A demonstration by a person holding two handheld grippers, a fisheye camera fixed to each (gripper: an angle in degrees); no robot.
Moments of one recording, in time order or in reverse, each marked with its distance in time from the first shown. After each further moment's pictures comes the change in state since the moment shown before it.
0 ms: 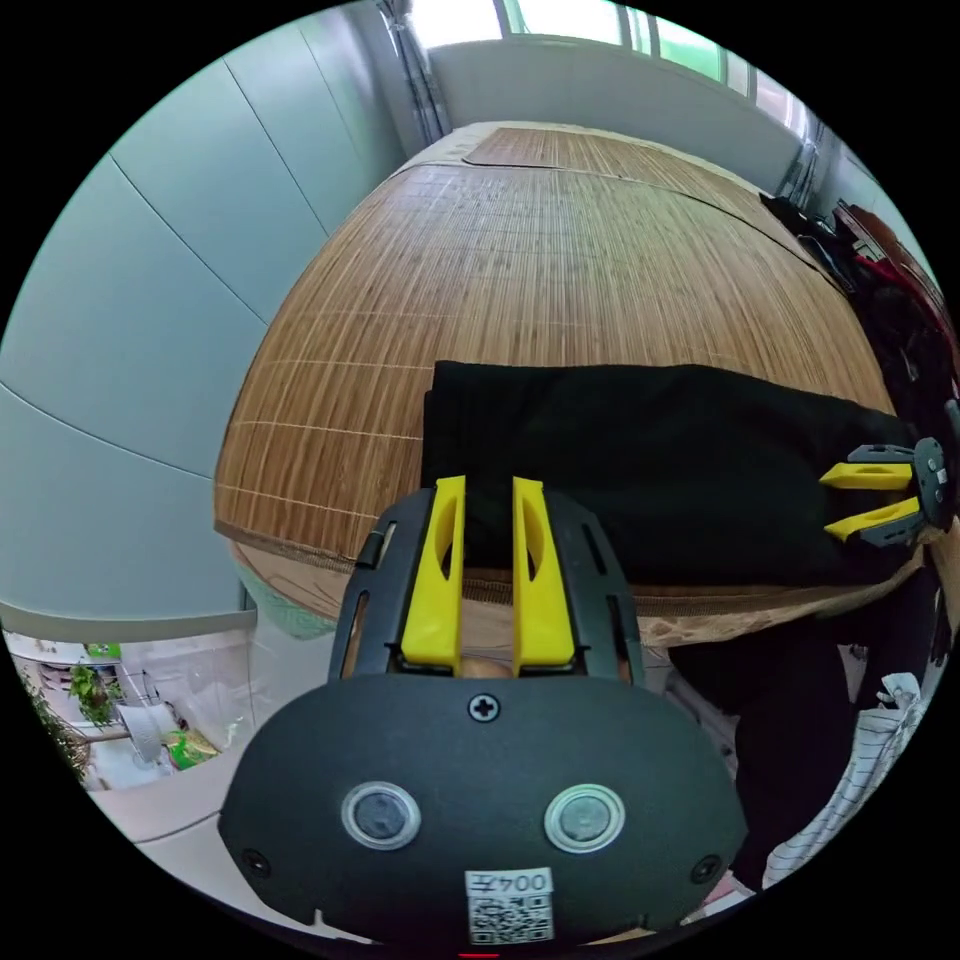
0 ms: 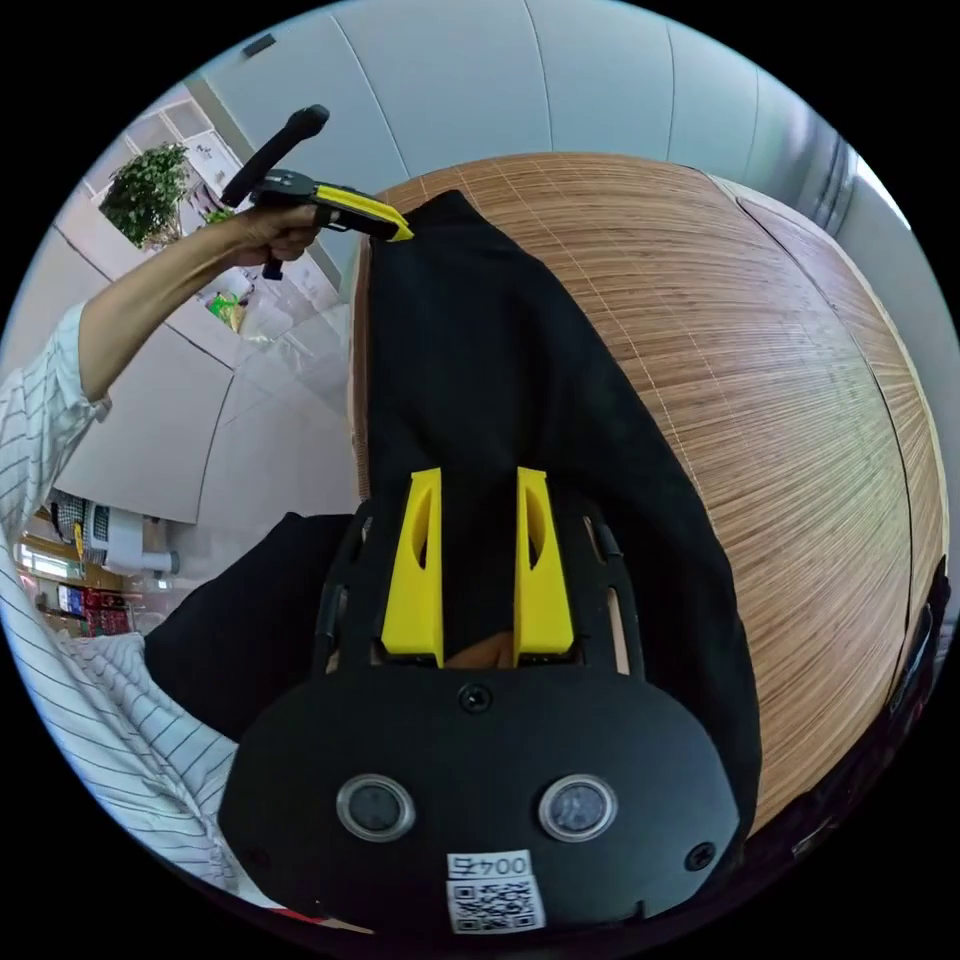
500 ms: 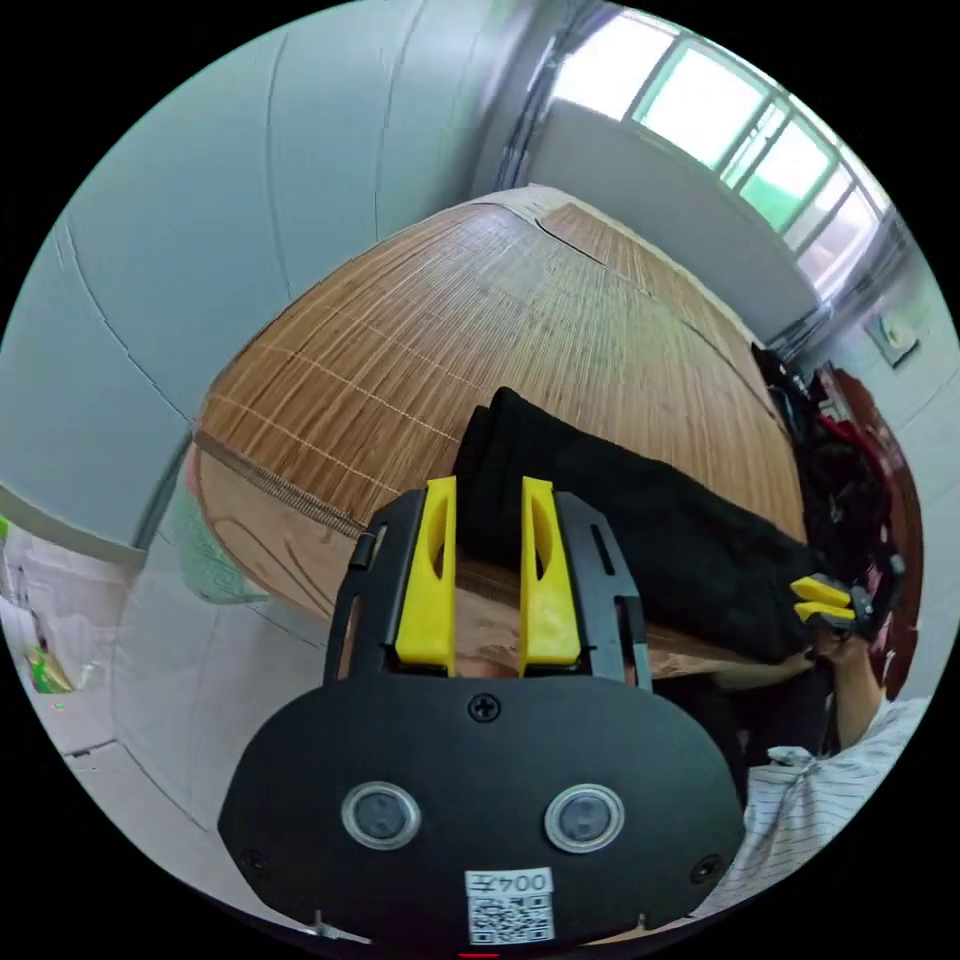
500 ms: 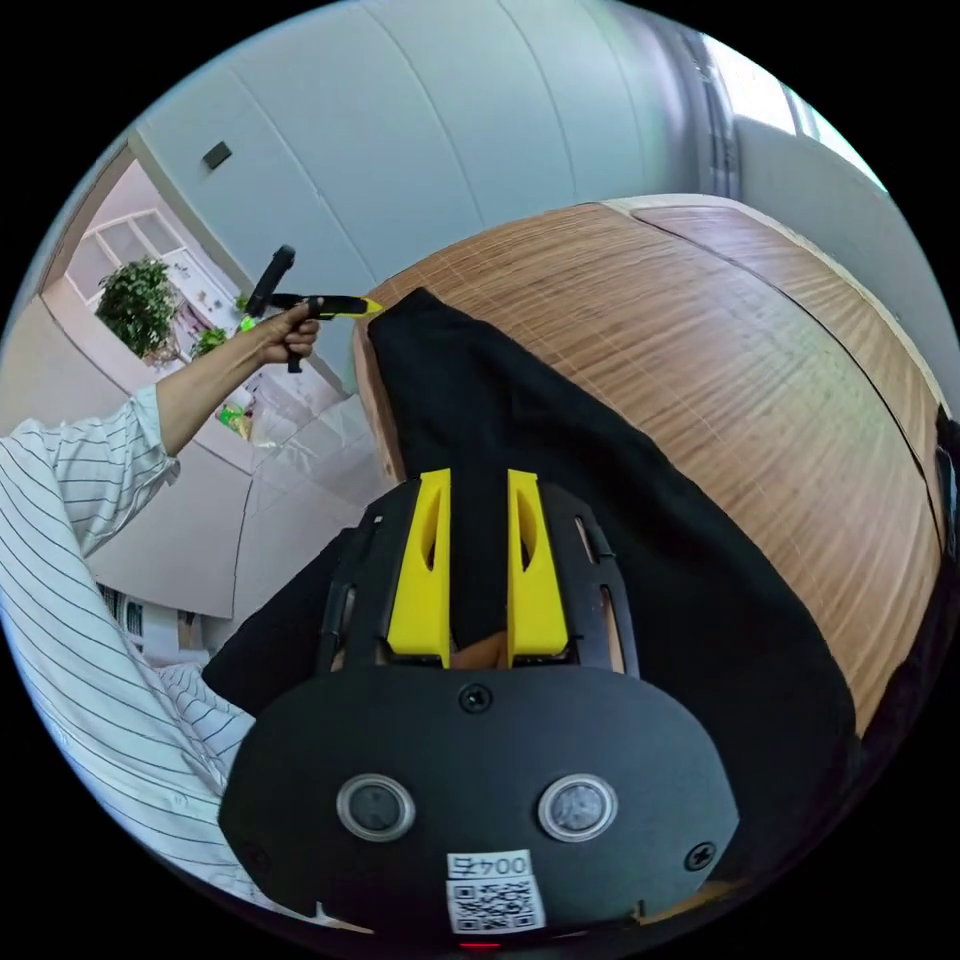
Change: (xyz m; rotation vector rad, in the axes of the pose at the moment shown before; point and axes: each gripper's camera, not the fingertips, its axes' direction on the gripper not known) left arm -0.234 0.008 -0.067 0.105 0.356 -0.396; right arm -0.010 0.137 -0.068 0.247 -0.003 0.242
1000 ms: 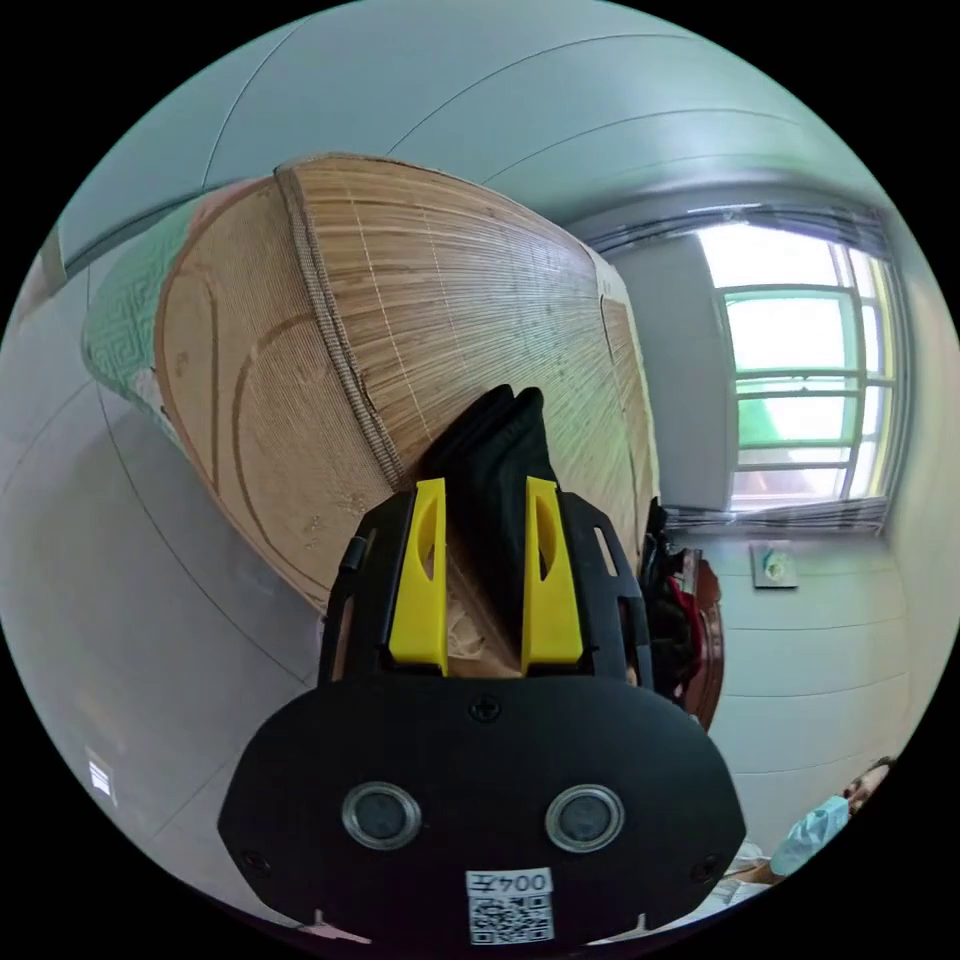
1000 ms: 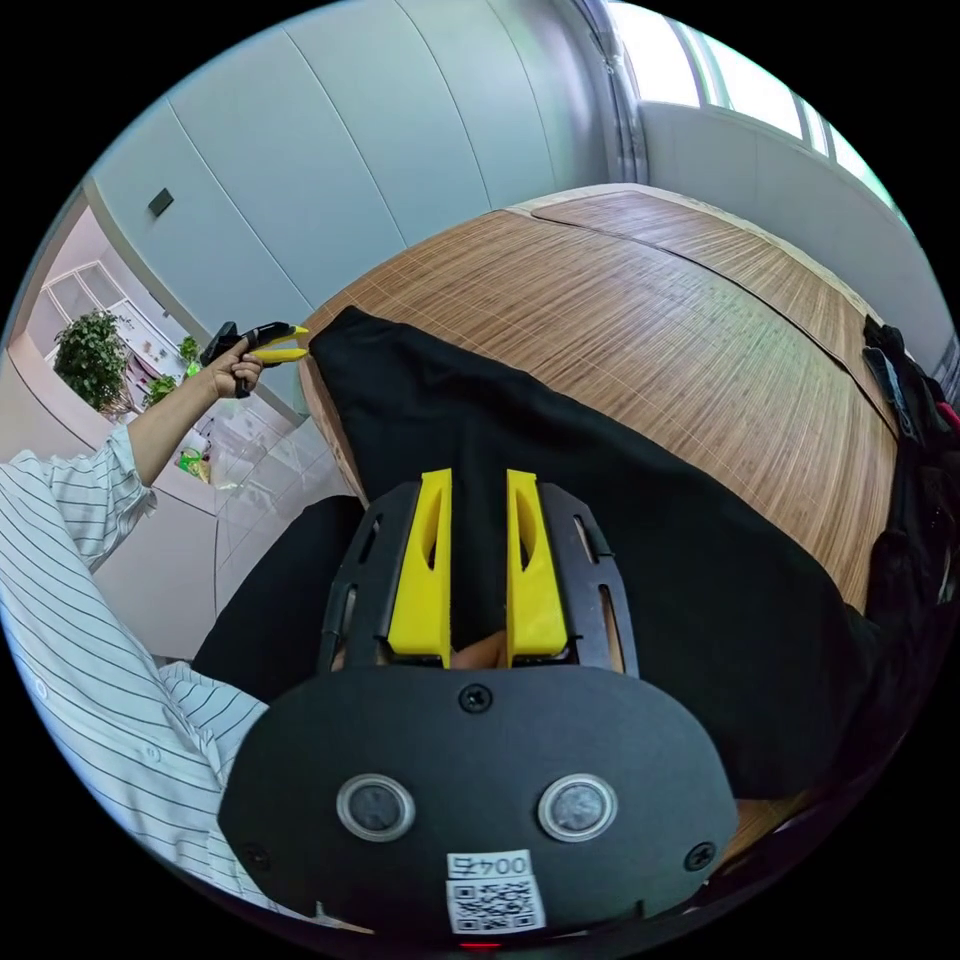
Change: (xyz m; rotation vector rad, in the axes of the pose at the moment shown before) left arm -0.169 -0.037 -0.050 0.019 0.459 -0.543; right arm 0.016 0.085 -0.044 0.050 0.089 0.136
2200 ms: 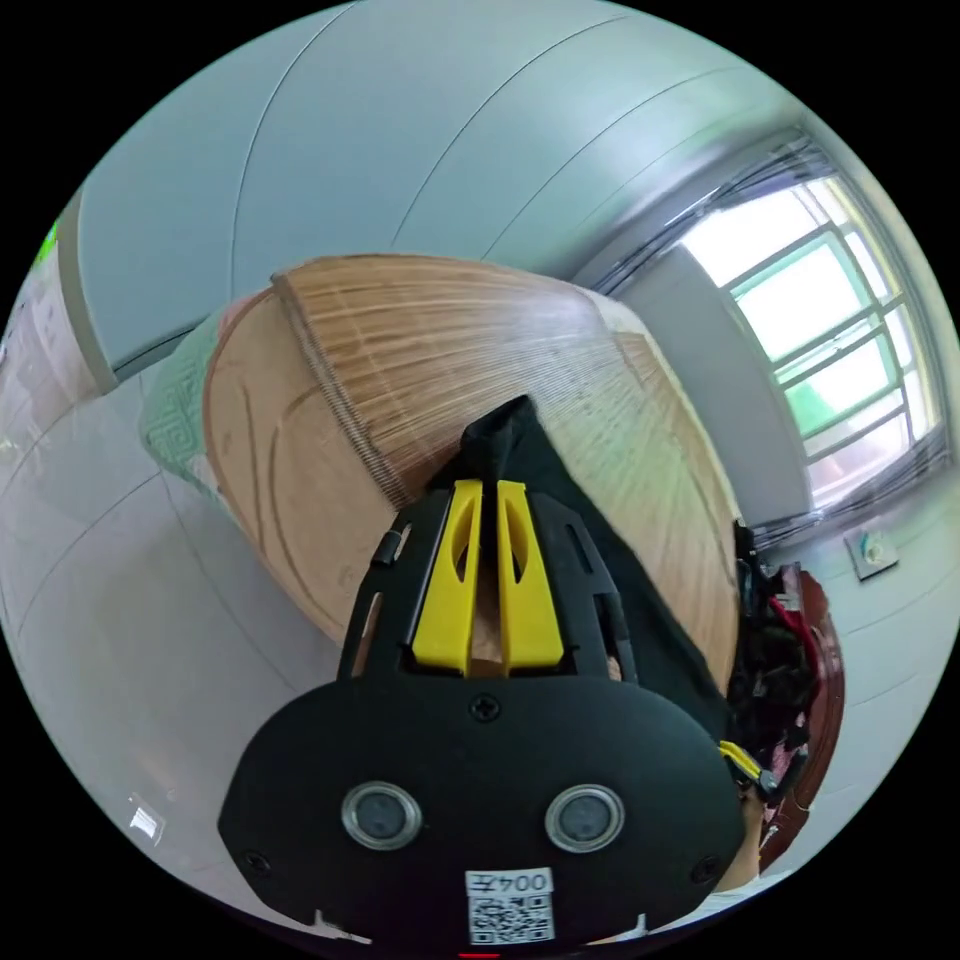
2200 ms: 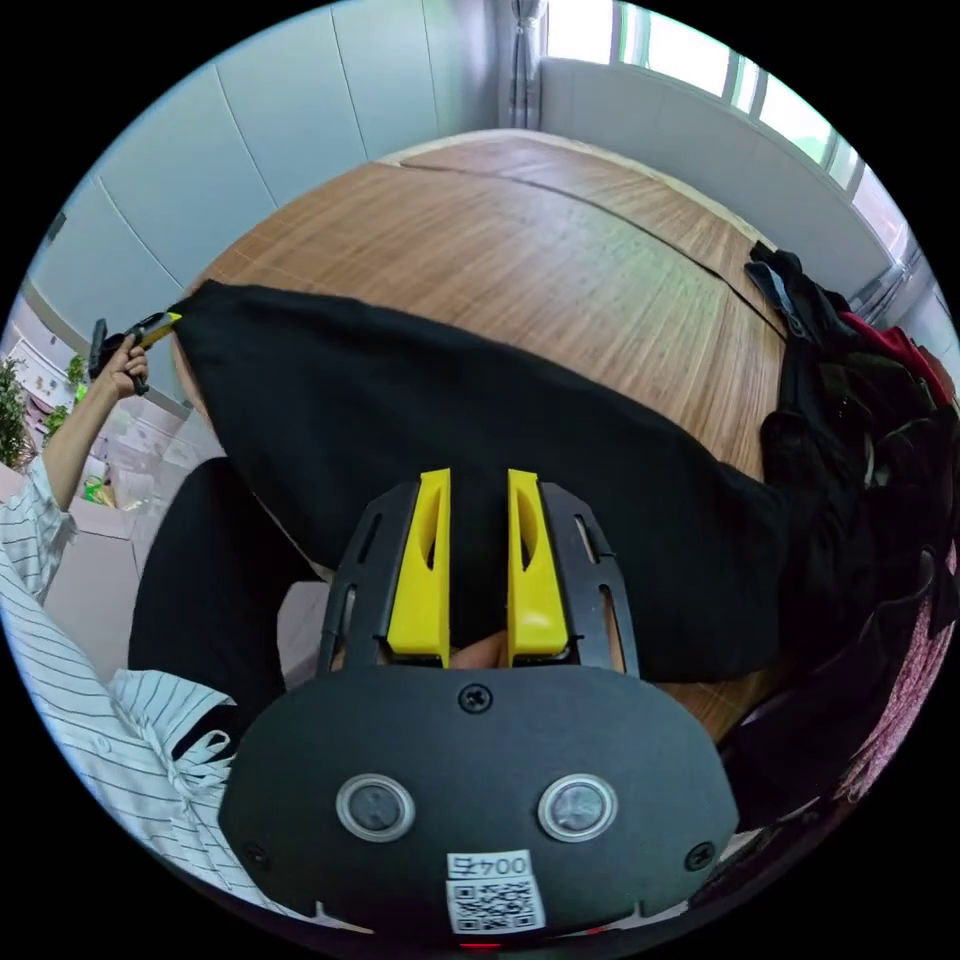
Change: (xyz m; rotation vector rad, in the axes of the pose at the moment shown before) left arm -0.078 0.051 0.146 0.267 -0.325 0.190; right arm 0.025 0.045 0.022 -0.239 0.341 0.167
